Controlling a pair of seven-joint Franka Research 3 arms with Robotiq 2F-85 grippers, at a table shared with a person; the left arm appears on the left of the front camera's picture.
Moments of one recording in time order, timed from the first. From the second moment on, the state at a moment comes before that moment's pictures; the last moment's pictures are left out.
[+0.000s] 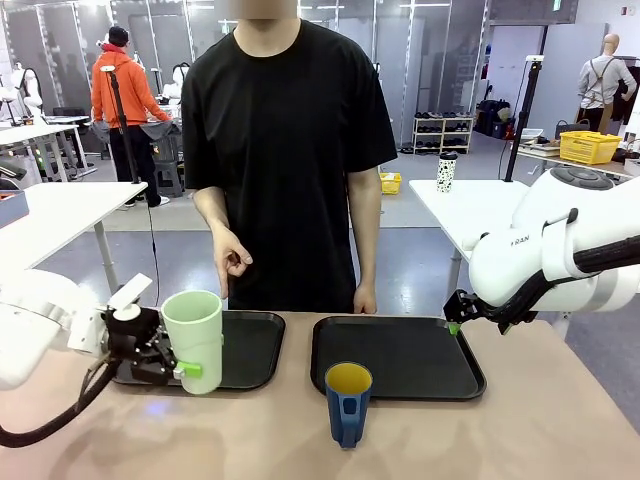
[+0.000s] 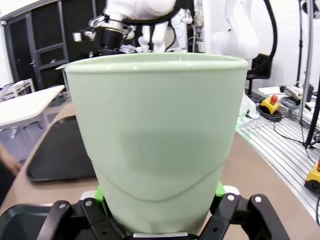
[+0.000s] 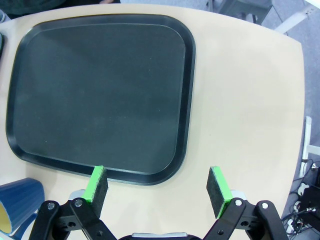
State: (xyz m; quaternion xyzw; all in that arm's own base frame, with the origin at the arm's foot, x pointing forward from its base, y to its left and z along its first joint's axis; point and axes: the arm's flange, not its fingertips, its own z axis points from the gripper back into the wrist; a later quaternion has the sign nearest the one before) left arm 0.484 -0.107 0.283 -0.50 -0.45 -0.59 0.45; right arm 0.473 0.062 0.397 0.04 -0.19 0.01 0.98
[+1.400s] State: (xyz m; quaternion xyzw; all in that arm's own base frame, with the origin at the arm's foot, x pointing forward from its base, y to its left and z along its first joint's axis) left arm 0.603 -0.019 0.303 -0.47 -0.50 -0.56 0.46; right arm 0.473 0.062 0.397 0.04 -0.19 0.01 0.98
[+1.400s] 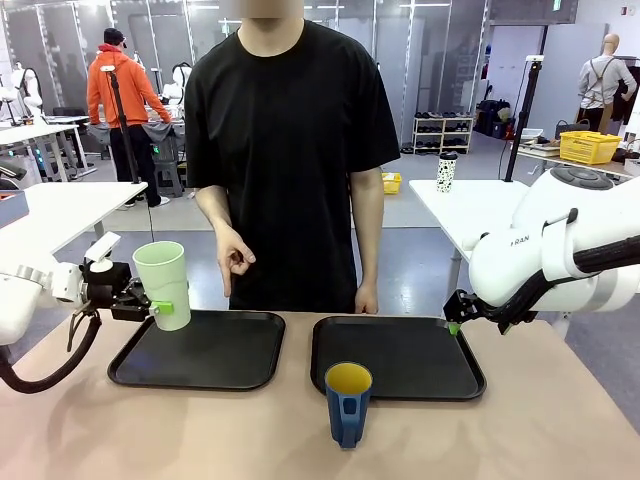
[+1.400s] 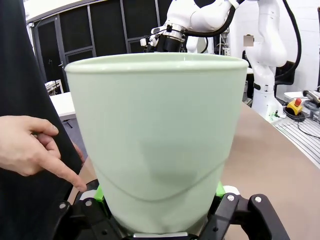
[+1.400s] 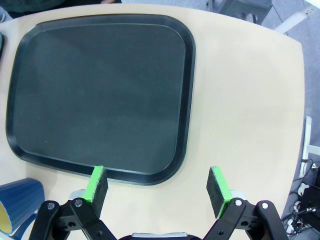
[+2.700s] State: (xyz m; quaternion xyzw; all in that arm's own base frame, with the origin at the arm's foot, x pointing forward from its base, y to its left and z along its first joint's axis) left arm 0.647 -0.012 0.226 -0.49 -0.47 -0.59 0.43; right arm 0.473 0.062 0.397 0.04 -0.19 0.01 0.98
